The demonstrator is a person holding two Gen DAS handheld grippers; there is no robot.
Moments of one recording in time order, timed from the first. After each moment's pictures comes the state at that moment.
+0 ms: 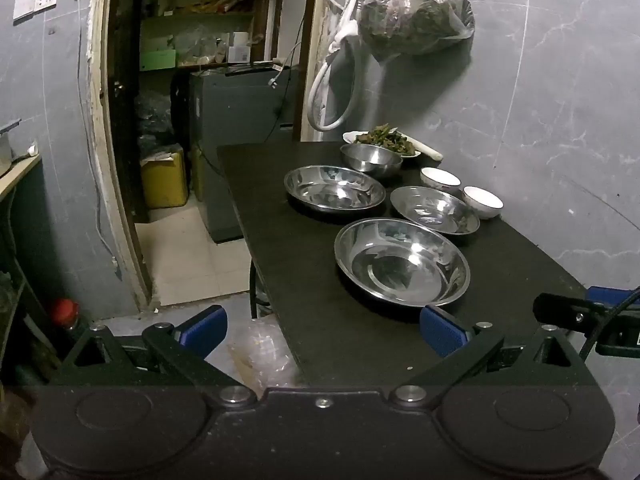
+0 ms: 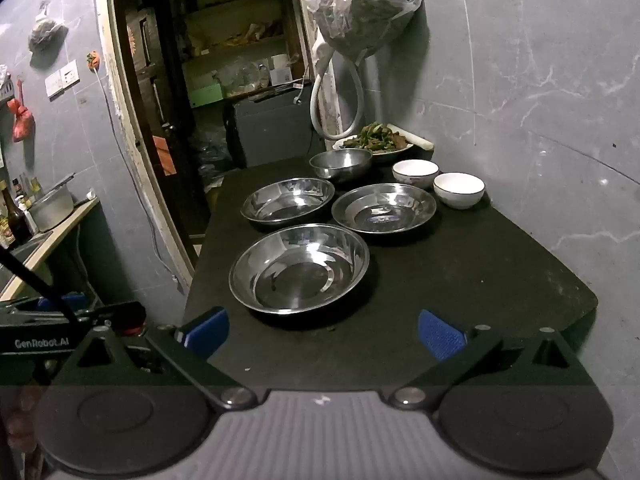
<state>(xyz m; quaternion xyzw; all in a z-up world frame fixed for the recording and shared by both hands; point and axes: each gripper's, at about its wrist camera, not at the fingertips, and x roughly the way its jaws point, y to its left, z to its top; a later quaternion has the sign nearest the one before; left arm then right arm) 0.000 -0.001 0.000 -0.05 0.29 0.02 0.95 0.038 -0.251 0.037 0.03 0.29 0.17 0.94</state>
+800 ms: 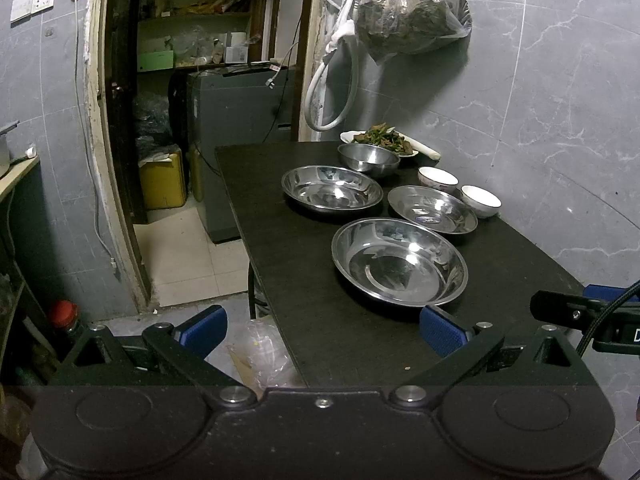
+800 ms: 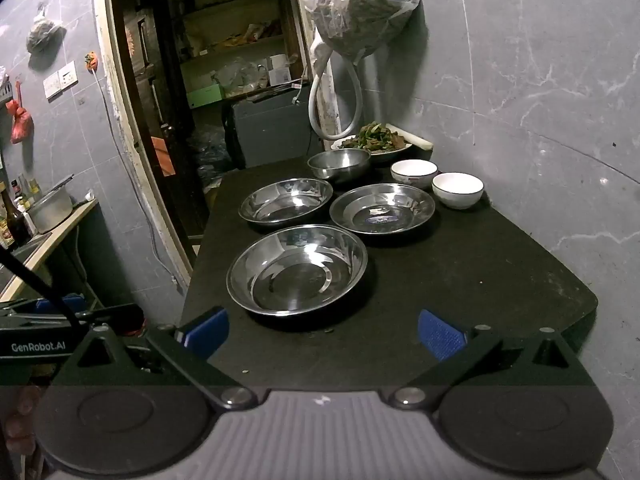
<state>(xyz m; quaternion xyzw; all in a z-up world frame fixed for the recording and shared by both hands) 0.000 -0.001 0.000 -0.05 0.29 0.02 0.95 0.040 -0.251 0.036 0.04 0.29 0.17 0.94</state>
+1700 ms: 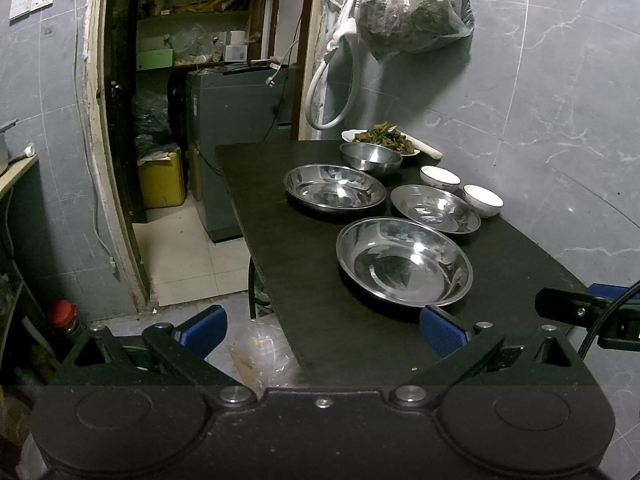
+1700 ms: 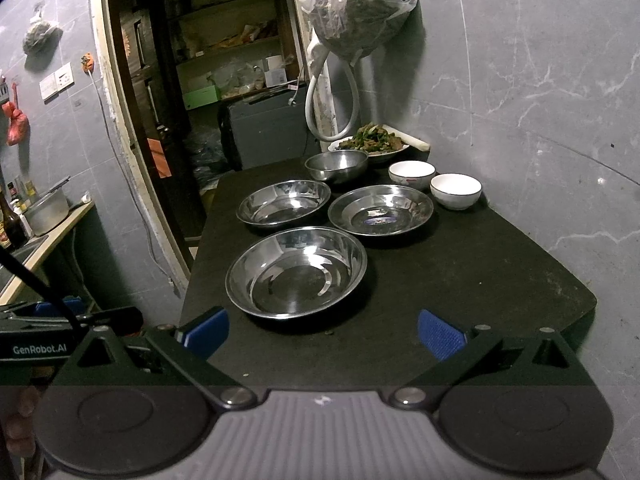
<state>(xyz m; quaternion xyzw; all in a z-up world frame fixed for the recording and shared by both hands) 0.001 -0.003 -0.002 -0.05 0.29 0.02 0.95 0.041 -0.248 0.037 0.04 0.29 0.17 0.94</state>
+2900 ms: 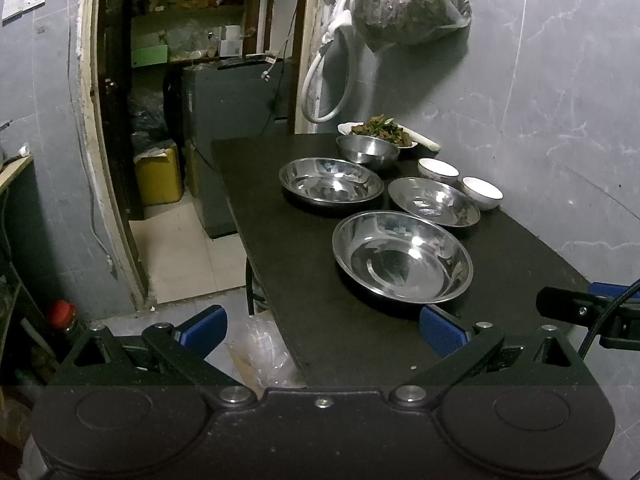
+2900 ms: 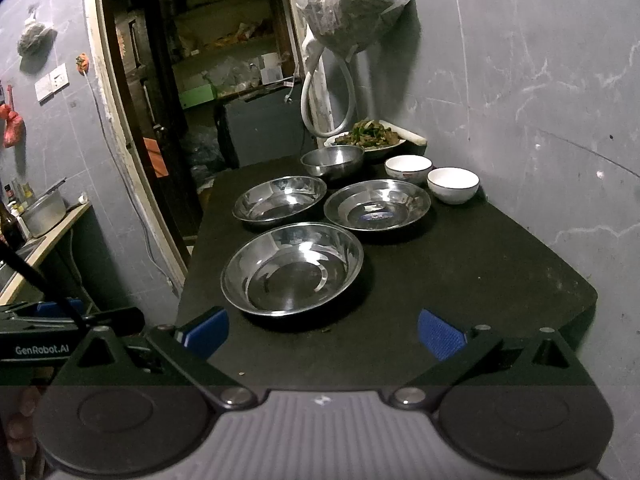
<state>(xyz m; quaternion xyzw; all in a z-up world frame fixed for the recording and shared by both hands) 0.012 0.001 -0.011 -0.05 0.30 0.01 0.95 0.044 -0.250 0.032 0.04 0.30 0.17 0.94</state>
